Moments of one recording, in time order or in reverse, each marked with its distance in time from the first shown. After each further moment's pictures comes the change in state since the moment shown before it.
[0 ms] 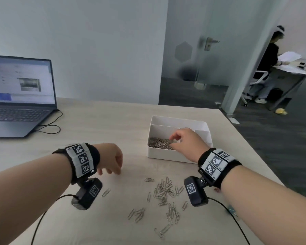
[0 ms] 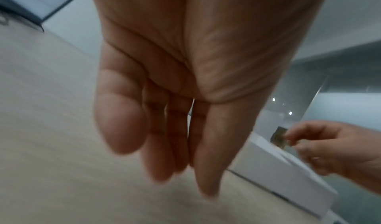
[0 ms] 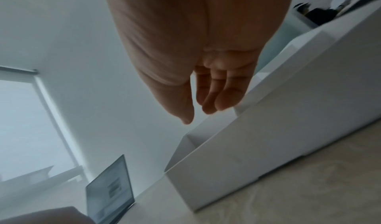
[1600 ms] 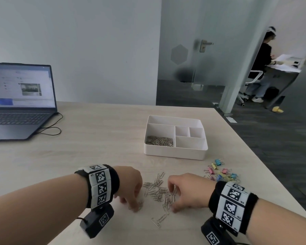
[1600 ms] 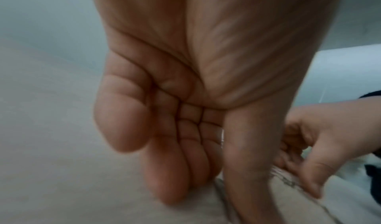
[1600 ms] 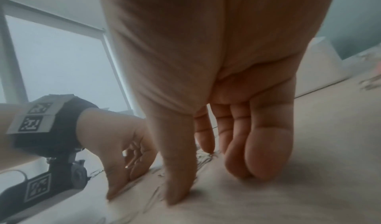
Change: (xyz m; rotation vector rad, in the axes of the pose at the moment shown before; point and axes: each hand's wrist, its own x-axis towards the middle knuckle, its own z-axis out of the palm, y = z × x) left_hand -0.031 0.061 0.066 0.313 -0.191 0.203; right_hand -0.116 -0.004 0.016 -0.324 -0.612 -0.021
